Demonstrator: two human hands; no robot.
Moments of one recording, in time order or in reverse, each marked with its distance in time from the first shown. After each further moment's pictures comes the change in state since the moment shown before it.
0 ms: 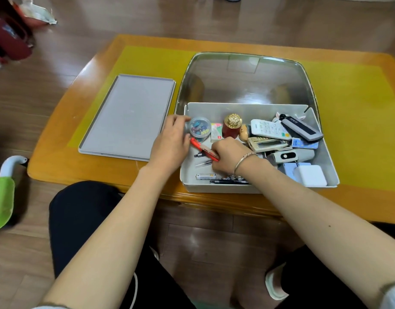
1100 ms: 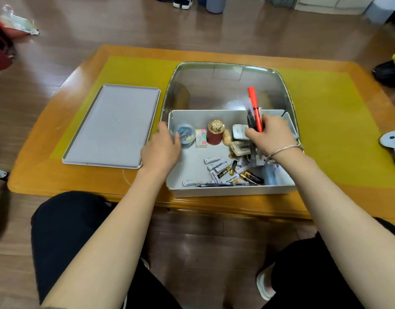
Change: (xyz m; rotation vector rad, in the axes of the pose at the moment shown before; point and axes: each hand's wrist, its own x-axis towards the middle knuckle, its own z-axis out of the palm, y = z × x) left_hand 0.009 0.018 0.007 0.115 -0.073 -0.267; right_hand -0.057 0.066 -0.067 0.343 0.450 0.413
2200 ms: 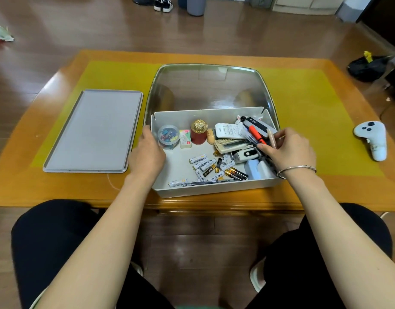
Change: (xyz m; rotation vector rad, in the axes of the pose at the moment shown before) left_hand -0.005 -0.002 0.011 -0.033 0.016 -0.015; right_hand -0.044 0.071 -0.017 -0.192 0.216 0.271
